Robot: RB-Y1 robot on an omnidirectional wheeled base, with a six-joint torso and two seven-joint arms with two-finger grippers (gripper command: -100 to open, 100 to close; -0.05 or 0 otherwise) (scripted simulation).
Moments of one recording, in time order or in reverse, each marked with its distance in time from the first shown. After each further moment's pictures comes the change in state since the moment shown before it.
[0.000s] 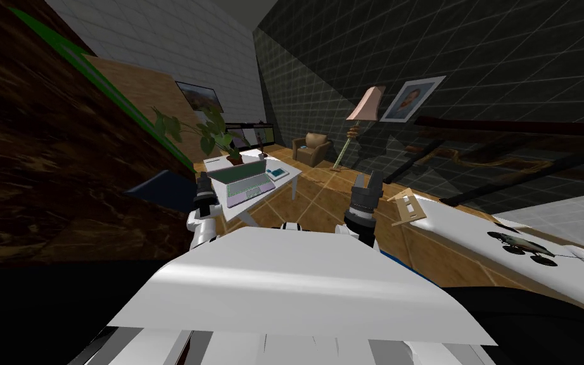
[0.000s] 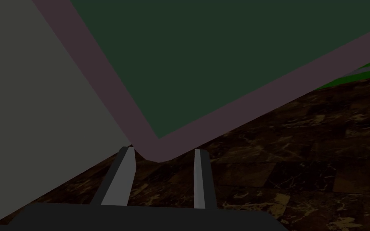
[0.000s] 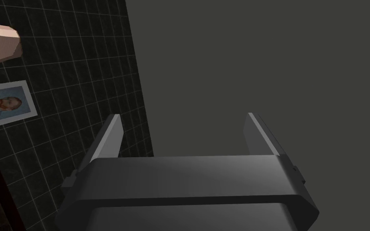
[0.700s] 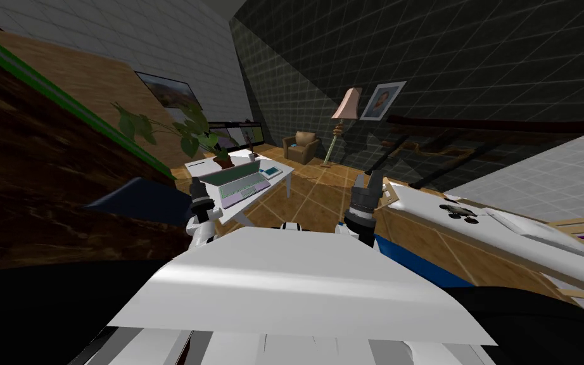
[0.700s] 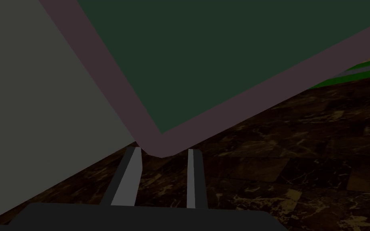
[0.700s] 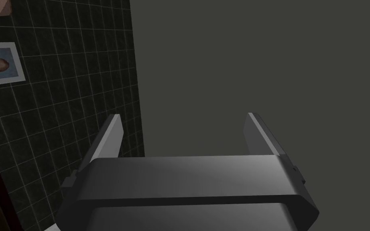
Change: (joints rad) left arm -0.002 0.025 0.024 0.153 0.168 -0.183 -0.186; right arm 0.000 0.000 0.000 0.000 0.000 0.000 0.000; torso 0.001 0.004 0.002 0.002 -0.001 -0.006
